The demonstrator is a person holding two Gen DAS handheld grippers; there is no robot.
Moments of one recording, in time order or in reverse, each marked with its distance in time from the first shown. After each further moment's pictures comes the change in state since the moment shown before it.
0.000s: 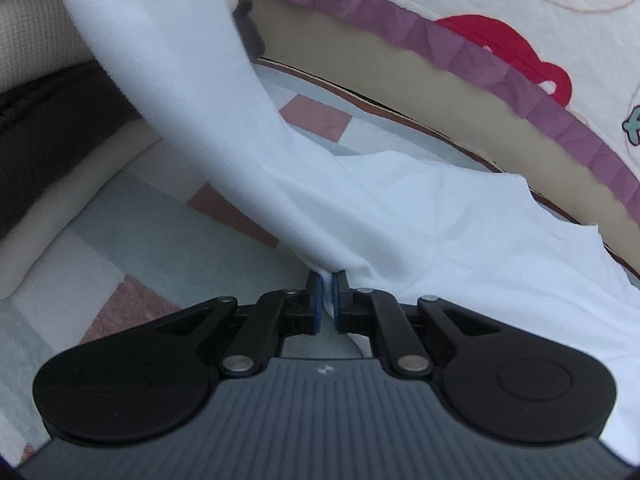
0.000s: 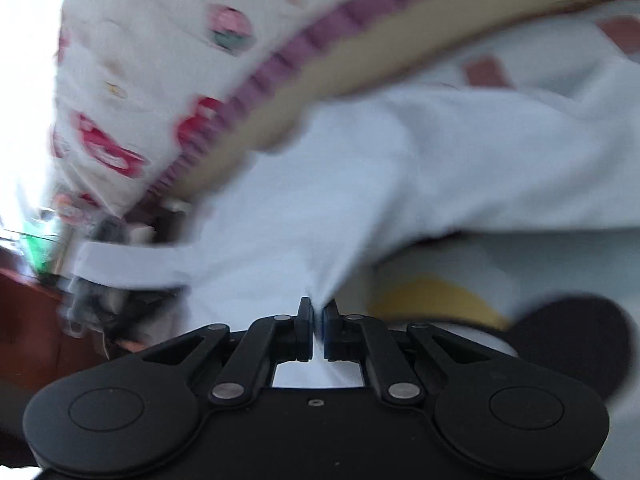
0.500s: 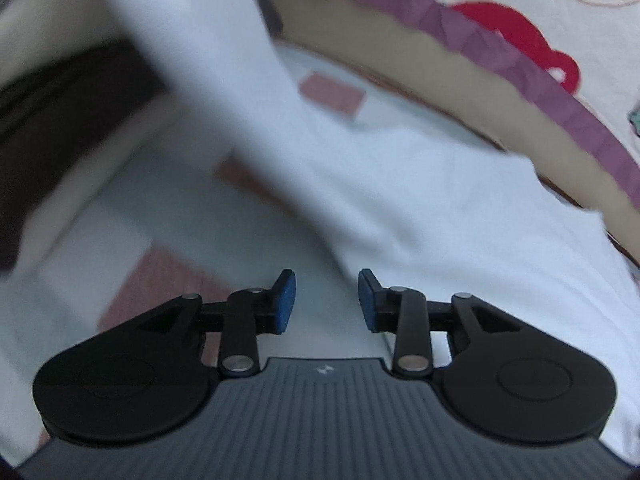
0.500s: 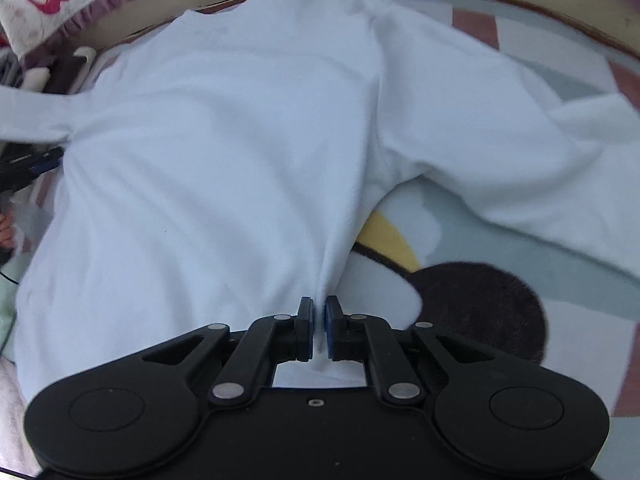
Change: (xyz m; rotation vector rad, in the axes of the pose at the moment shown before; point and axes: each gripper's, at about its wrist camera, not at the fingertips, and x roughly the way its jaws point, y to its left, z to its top) left arm -0.022 0.008 -0.010 -0.044 0.123 -0.001; right arm 0.018 0.032 -0.009 -0.238 0.255 -0.263
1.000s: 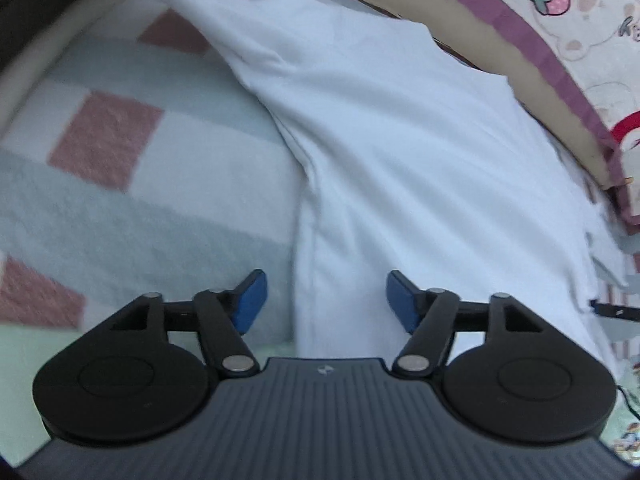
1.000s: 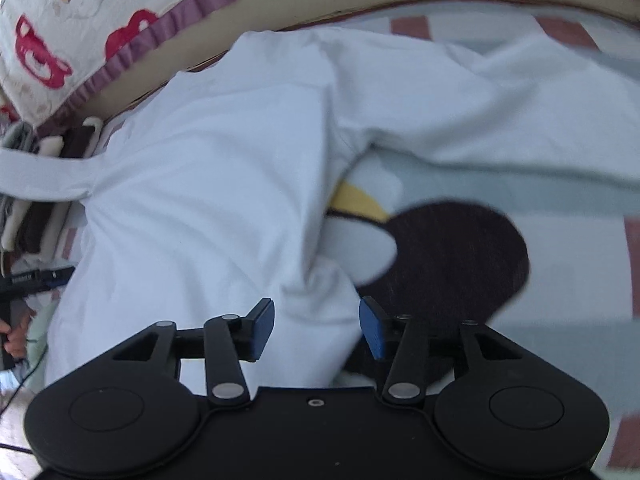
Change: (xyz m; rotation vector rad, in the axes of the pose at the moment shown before) left arm -0.038 -0.021 -0.073 0.118 0.248 -0.204; right arm -0.035 -0.033 -0.081 0.205 -0.178 0.103
